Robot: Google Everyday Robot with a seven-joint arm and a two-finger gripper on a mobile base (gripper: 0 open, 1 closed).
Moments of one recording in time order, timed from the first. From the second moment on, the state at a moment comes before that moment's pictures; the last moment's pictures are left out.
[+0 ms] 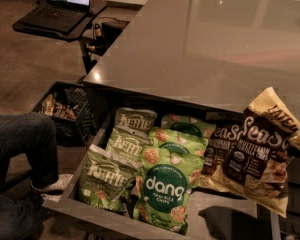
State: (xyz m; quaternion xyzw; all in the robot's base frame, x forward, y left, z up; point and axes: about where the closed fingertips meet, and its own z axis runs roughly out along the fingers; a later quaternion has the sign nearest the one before) arm 0.397 -0.309 0.875 -0.39 0.90 0.04 0.16
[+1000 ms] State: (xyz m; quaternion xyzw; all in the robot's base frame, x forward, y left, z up) arm 0.366 -0.244 0.923 -0.49 0.85 0.09 0.18
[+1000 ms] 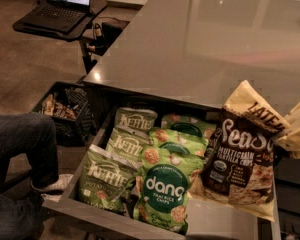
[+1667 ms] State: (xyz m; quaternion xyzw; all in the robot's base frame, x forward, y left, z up) arm 0.349 -0.216 0.944 -0.52 0.83 0.10 0.19
